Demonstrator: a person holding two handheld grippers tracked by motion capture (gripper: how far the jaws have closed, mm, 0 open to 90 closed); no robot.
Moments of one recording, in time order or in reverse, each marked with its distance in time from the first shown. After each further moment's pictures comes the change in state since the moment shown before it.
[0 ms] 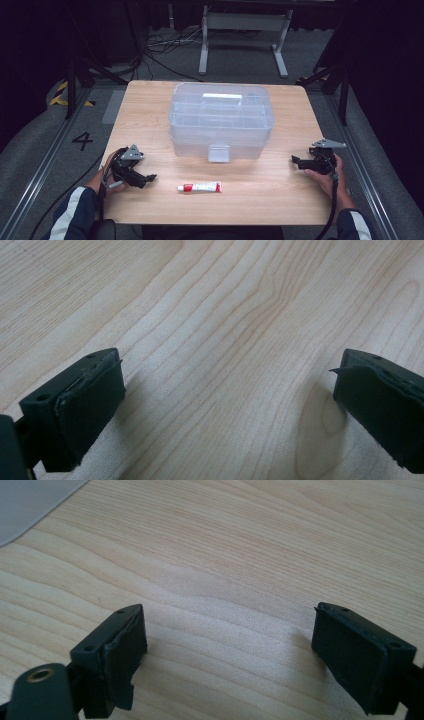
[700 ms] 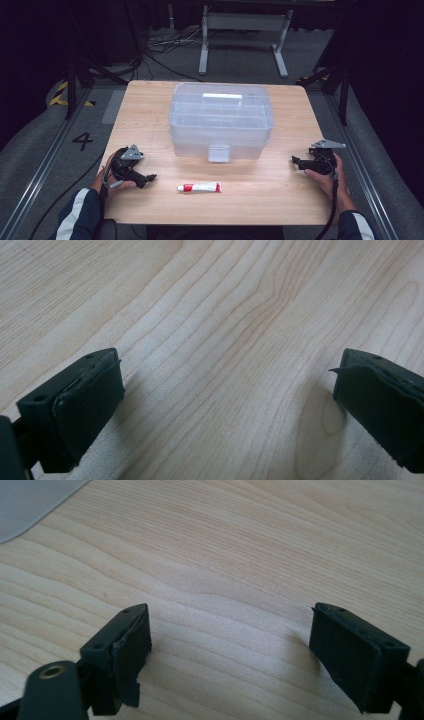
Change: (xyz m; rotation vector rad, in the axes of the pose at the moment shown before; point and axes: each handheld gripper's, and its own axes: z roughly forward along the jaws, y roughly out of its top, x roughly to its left) left arm 0.000 0.000 0.000 -0.001 -0.002 -0.002; right arm 0.004 0.001 -0.003 0.005 -0.002 -0.032
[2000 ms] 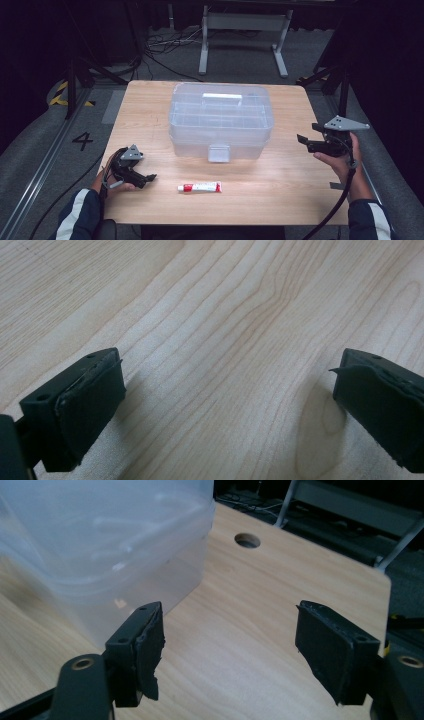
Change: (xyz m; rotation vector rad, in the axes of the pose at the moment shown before) left arm -0.001 -0.001 0.000 -0.002 0.006 -0.006; right arm 0.018 0.087 -0.081 -0.211 0.069 -0.162
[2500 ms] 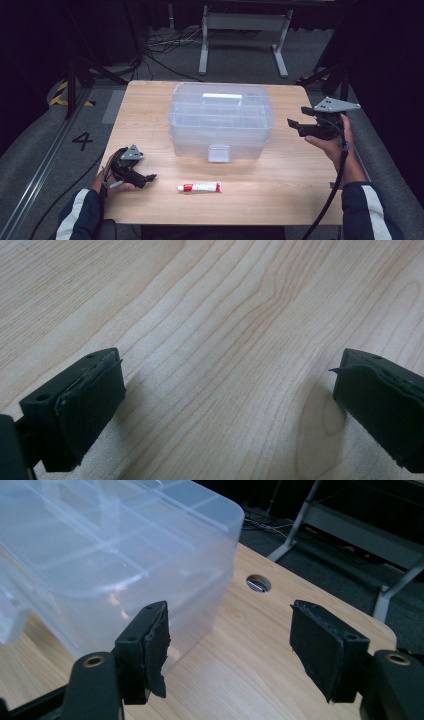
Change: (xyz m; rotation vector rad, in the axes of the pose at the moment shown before) left arm 0.000 0.000 0.000 0.000 0.000 0.000; right arm 0.014 0.061 0.012 -0.026 0.041 -0.083
